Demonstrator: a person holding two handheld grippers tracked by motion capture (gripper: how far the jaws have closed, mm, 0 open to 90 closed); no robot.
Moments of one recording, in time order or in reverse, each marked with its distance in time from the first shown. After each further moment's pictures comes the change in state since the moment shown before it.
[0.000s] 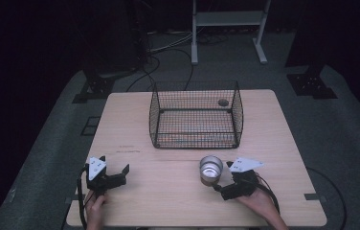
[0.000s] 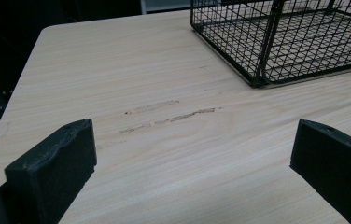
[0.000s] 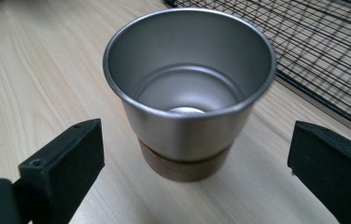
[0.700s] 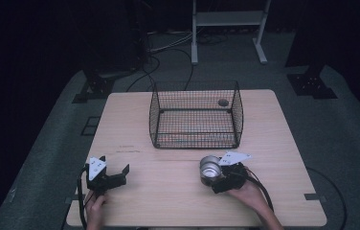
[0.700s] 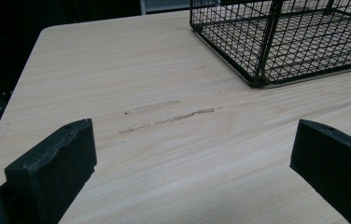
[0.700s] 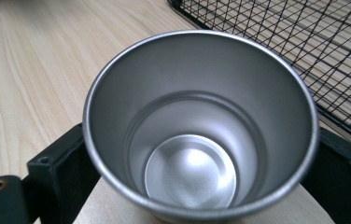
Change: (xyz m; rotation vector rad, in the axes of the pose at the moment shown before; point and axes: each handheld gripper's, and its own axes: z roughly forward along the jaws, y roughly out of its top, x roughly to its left) left arm 0.000 0.000 0.000 -0.001 -0.001 0.002; right arm -0.002 0.019 0.028 0.027 0.025 -0.009
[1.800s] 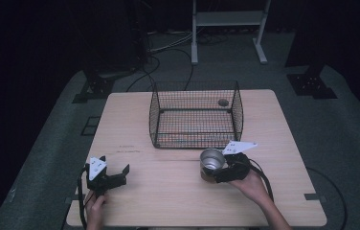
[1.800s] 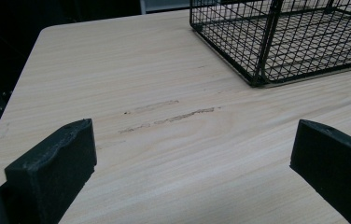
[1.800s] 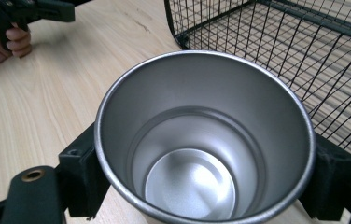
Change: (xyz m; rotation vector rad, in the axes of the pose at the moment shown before) left arm 0.000 0.000 0.000 0.003 -0.001 0.005; right arm -0.011 0.029 -0.022 -0.051 0.071 0.057
